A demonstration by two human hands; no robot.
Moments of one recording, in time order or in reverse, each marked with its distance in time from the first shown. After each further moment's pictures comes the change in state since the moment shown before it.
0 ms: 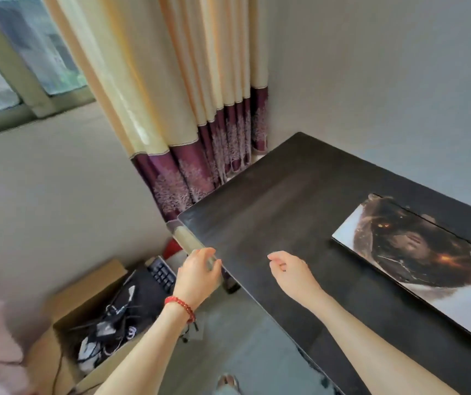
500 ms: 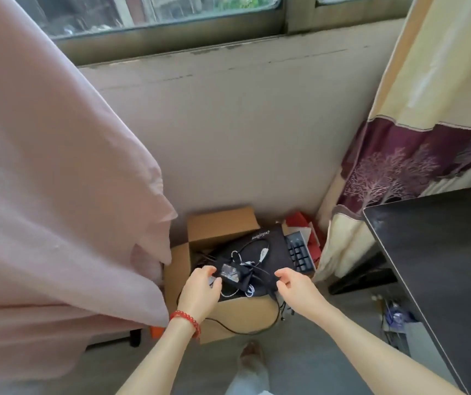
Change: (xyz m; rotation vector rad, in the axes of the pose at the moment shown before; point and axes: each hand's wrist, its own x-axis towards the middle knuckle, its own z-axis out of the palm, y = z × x) left_hand -0.076 -0.338 -0.116 -0.186 0.124 -0.698; right_hand 0.068 -0.147 0.346 -0.404 -0.614 -0.216
